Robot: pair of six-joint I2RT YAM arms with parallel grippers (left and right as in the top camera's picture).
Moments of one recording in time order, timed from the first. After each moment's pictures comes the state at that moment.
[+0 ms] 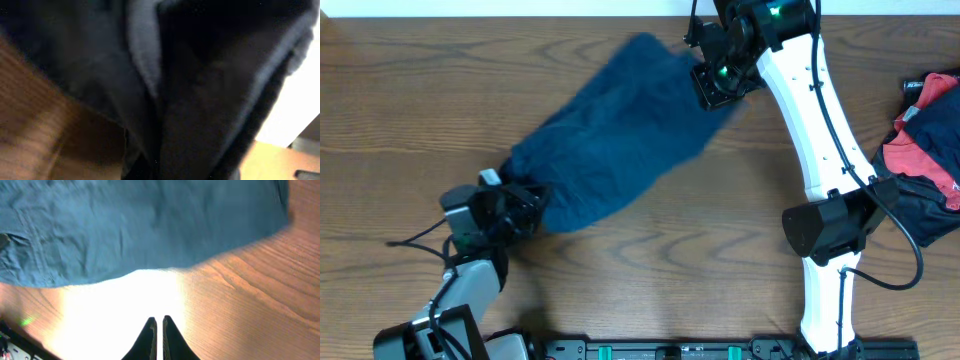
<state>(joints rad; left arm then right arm) 0.29 1.35 0.31 0.36 0.71 -1.07 0.35 2.21 2.45 -1.57 -0.23 -0.05</state>
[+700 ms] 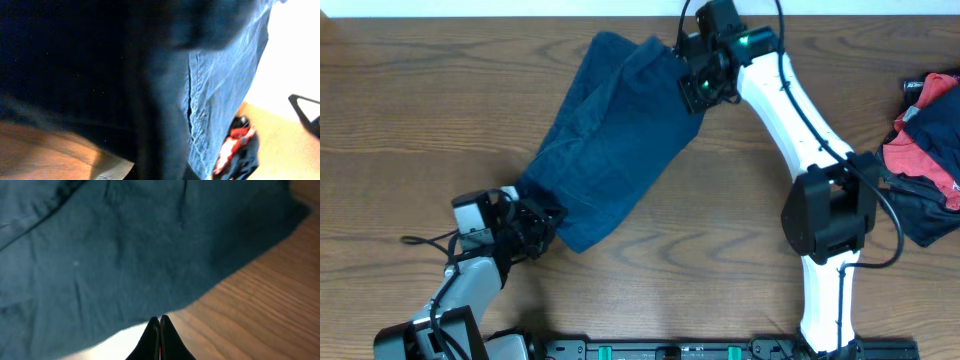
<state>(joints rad) 0.24 1.35 0.33 0.04 0.77 -0.92 0.35 2.23 2.03 -1.03 -0.19 -0.06</state>
